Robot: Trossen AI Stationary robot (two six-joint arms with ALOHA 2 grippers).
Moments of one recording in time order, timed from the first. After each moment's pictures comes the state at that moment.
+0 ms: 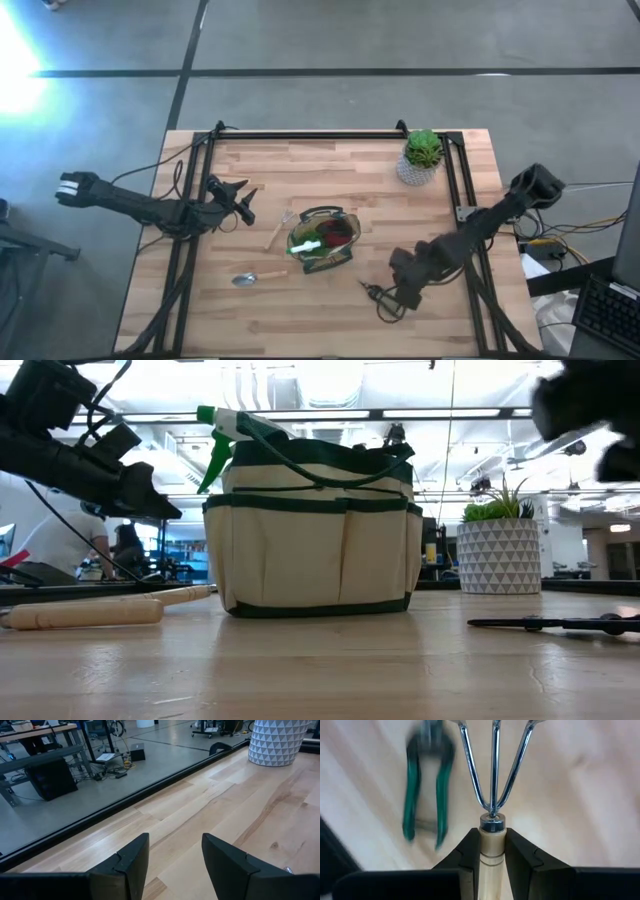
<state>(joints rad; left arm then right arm) -0.15 0.65 0.12 0.11 -0.97 -0.31 0.58 1.48 0.93 -0.79 -0.02 1.16</state>
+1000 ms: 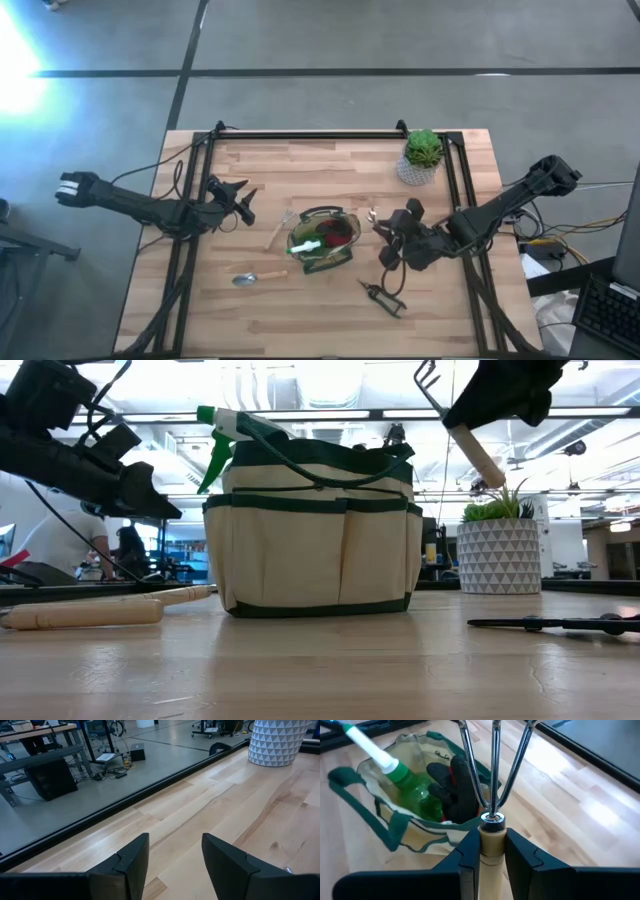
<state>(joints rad) -0.15 0.65 0.12 0.11 -0.97 -0.31 0.50 1.26 0.92 -0.56 0.77 0.81</state>
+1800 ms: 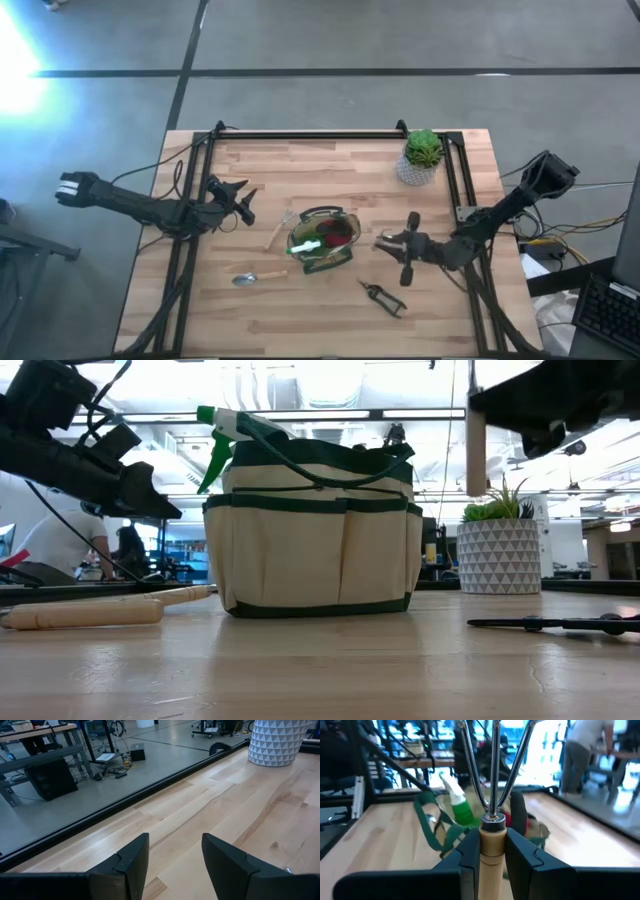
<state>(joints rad) -0.15 0.65 0.12 0.11 -0.97 -0.31 0.65 1.27 0.29 0.89 0.87 0.10</state>
